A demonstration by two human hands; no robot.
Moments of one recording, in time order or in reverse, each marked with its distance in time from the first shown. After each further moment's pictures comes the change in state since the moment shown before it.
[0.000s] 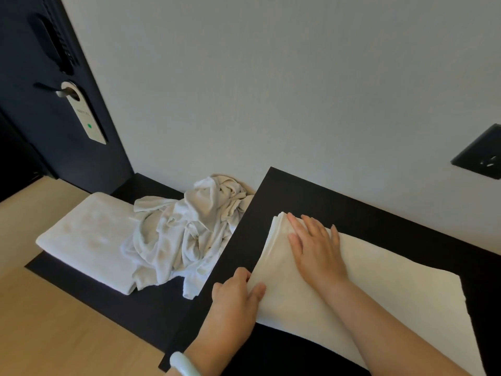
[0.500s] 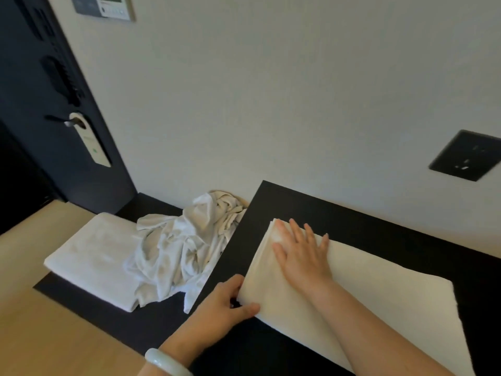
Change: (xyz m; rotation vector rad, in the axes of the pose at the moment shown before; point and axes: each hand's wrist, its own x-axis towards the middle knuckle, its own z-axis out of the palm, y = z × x) left_hand 0.009 -0.013 -0.024 -0.064 -0.310 0.055; right_hand 0.008 -0.008 -0.002 -0.059 -0.100 0.010
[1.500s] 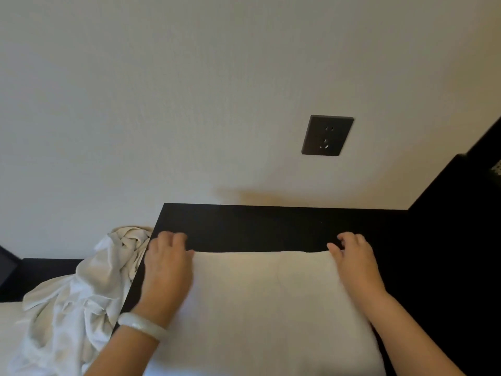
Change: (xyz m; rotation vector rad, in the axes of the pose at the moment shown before) left_hand 0.139 0.087 0.029 0.856 0.556 0.318; right_hand -0.100 0.217 -0.043 0.338 0.397 0.680
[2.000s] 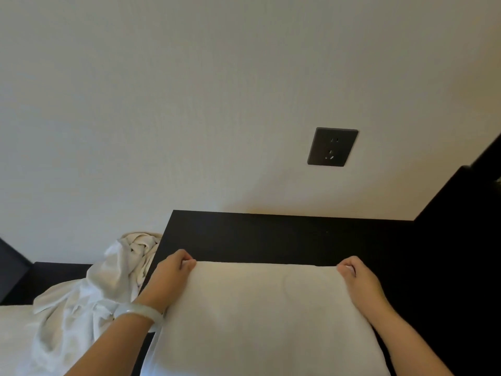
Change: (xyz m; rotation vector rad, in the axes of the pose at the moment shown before) left_hand 0.016 -0.034 0.017 -0.401 -0.354 -0.204; right_hand -0.006 0.030 0.023 0.340 -0.165 0.192
